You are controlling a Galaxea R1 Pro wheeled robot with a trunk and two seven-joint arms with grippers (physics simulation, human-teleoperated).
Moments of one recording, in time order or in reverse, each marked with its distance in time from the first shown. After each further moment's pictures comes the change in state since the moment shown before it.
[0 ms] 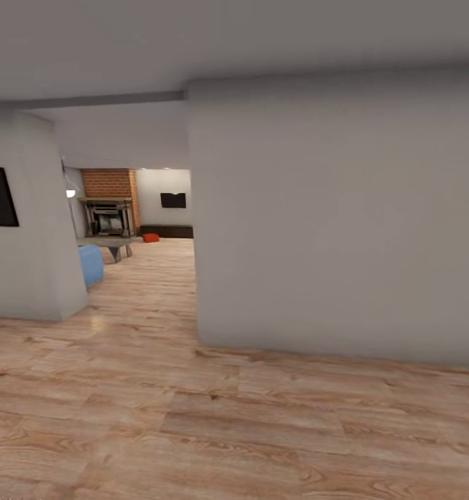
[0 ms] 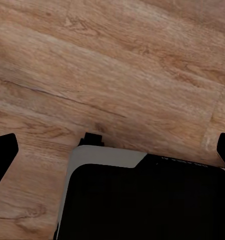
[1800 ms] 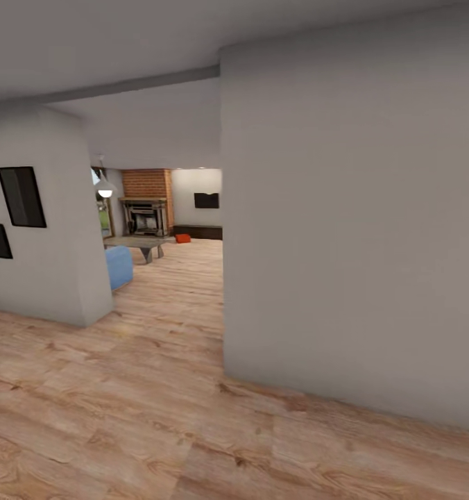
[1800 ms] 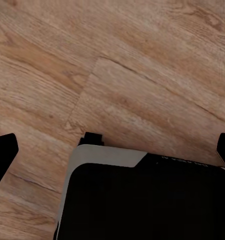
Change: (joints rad) left arm 0.000 0.000 0.000 0.000 0.000 0.003 0.000; right arm 0.000 -0.001 0.012 0.000 0.006 0.001 0.000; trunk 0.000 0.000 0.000
